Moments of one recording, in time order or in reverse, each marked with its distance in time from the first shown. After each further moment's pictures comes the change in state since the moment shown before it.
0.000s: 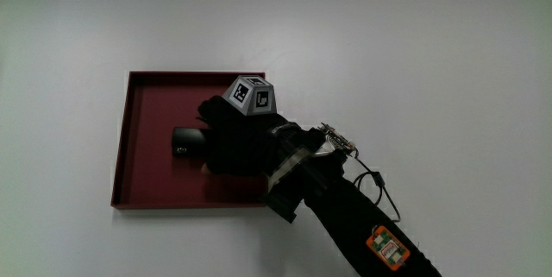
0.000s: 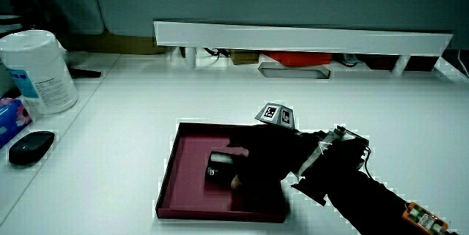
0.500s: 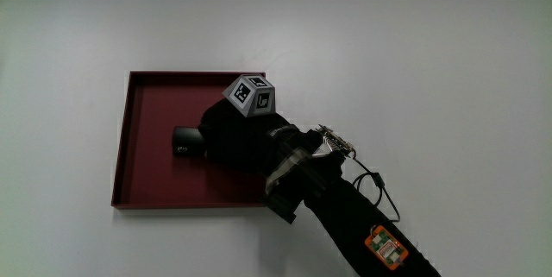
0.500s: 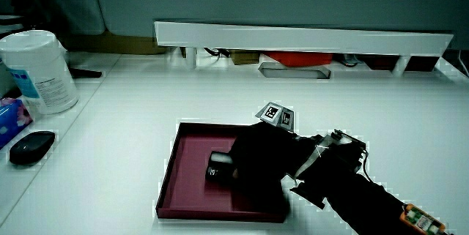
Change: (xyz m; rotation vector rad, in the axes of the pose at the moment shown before) arm 0.002 -0.002 0.000 0.143 0.009 0.058
